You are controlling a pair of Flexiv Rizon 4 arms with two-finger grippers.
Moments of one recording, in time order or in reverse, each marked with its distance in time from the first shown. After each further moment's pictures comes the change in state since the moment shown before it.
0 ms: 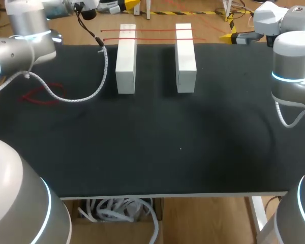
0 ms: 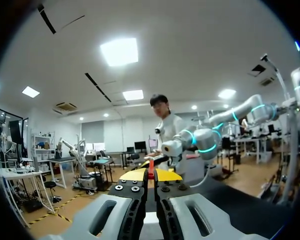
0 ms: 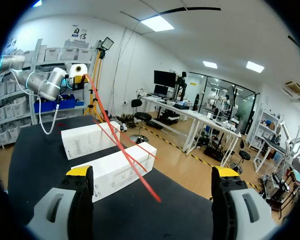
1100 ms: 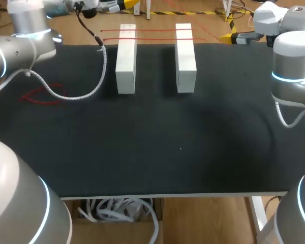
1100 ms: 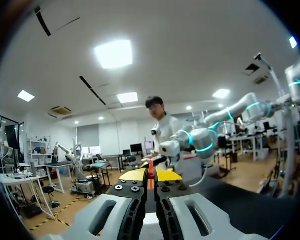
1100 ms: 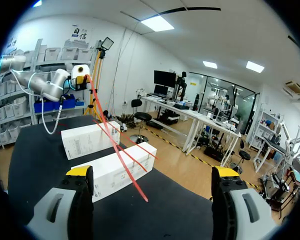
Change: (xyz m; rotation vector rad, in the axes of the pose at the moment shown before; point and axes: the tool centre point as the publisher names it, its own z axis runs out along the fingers) left arm -0.005 0.001 -0.002 0.018 0.042 0.030; right arm 0.000 0.000 0.000 0.000 0.000 0.000
